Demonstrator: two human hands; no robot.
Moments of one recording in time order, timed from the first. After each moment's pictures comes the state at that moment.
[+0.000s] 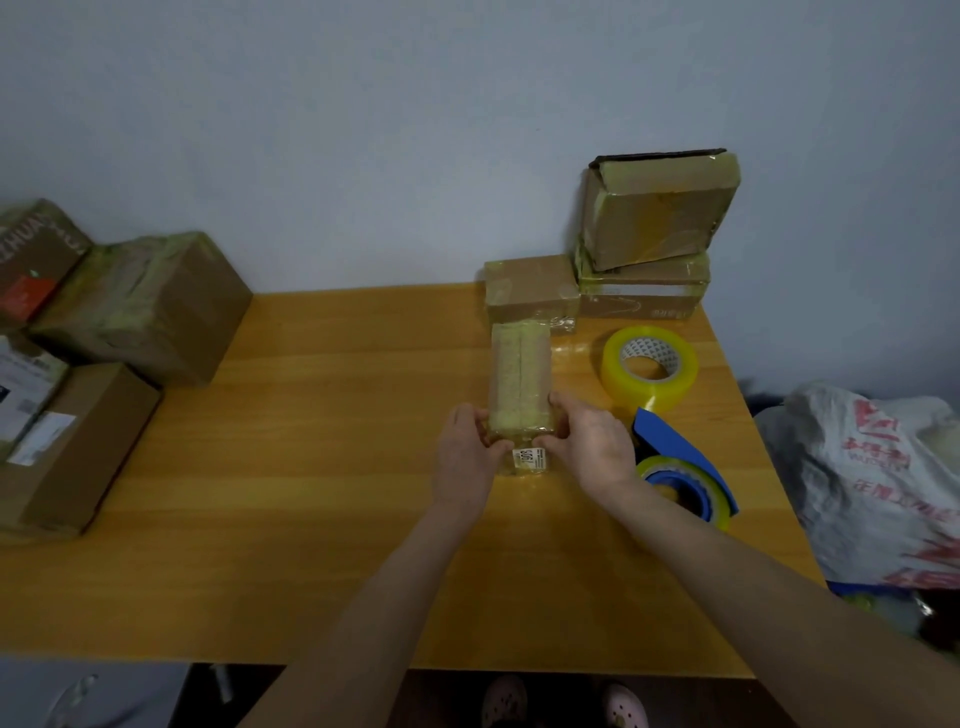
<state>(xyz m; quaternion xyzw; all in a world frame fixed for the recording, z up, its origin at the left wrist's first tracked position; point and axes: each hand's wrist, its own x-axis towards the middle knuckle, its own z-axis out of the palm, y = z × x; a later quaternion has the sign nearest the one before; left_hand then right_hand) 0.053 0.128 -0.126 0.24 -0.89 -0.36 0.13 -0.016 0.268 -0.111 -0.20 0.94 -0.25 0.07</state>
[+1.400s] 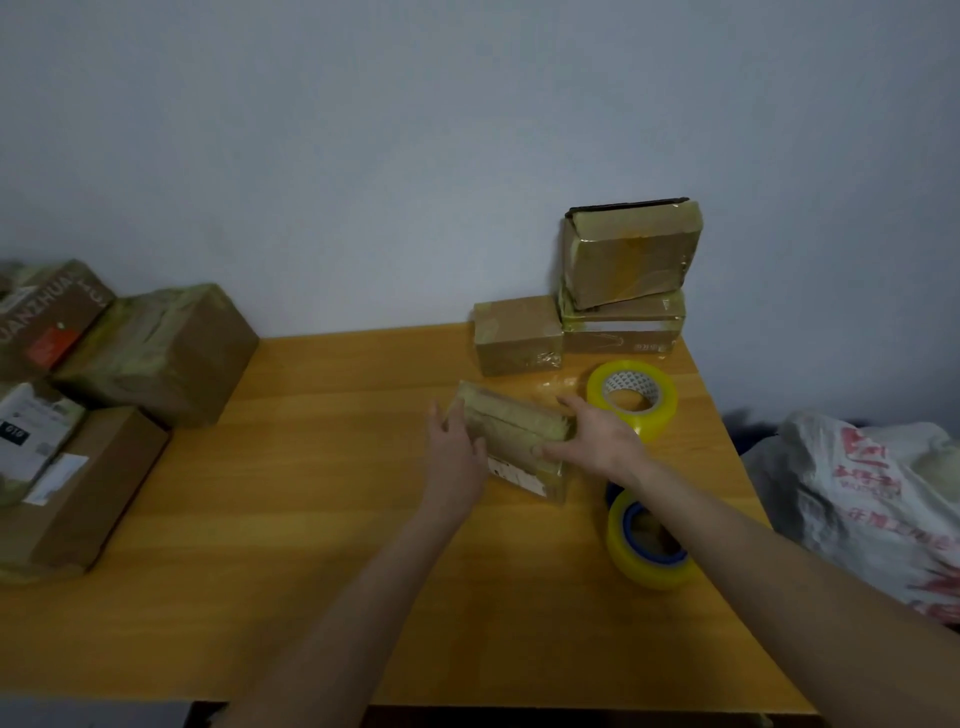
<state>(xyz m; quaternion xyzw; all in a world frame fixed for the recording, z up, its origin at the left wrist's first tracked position) 0.038 0.135 -0.083 0.24 -0.92 -0.29 0.07 -0.066 0.294 -0.086 -0.20 0.93 -0.25 0.20</state>
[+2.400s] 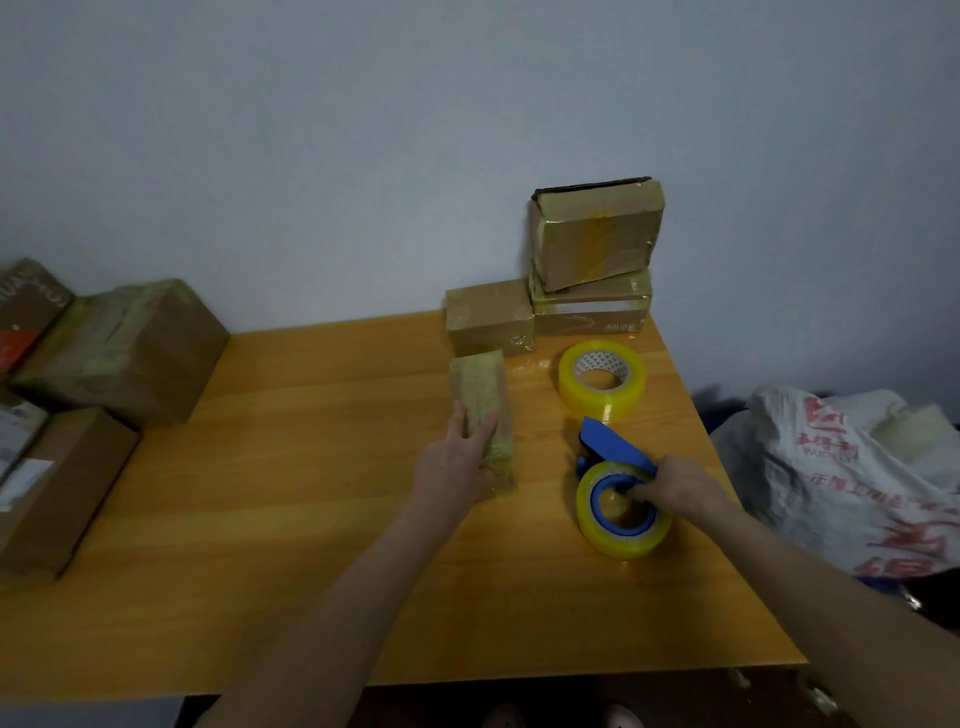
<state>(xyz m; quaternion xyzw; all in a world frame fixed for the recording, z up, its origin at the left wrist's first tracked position) 0.047 0.154 -0.096 0.09 -0.99 -0.03 -0.06 -0.049 0.410 -0.135 0.01 0.94 -0.19 0.30</state>
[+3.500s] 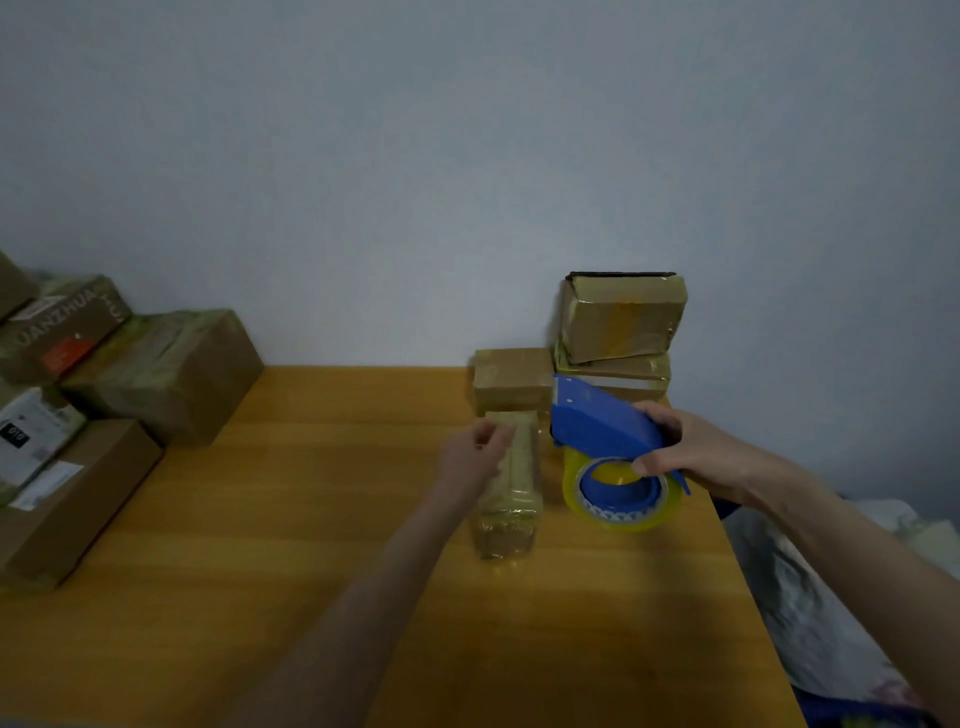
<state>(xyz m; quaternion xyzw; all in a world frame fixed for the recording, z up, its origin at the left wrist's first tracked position) 0.029 0.151 -0.033 0.19 -0.81 -0.55 0.08 -0.079 0.385 0.012 -0.23 0.75 -0.52 0.34</state>
